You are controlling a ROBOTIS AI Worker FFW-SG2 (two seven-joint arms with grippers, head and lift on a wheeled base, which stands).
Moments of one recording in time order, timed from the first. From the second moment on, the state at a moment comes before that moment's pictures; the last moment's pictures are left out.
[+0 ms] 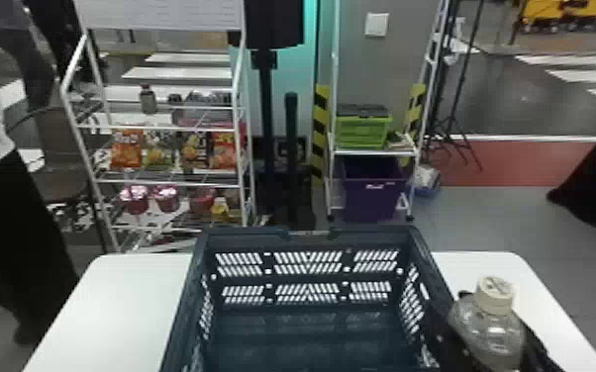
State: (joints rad) left arm 0.99 0.28 -0.17 -2.01 0.09 -0.56 0.31; right arm 0.73 0.00 -0.01 -2.50 0.00 0.21 0.34
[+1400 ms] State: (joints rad) left arm 0.92 0.30 -0.18 -1.94 0.14 -0.54 0.32; right arm -0.24 0.00 0.29 -1.78 -0.20 1.28 -0.05
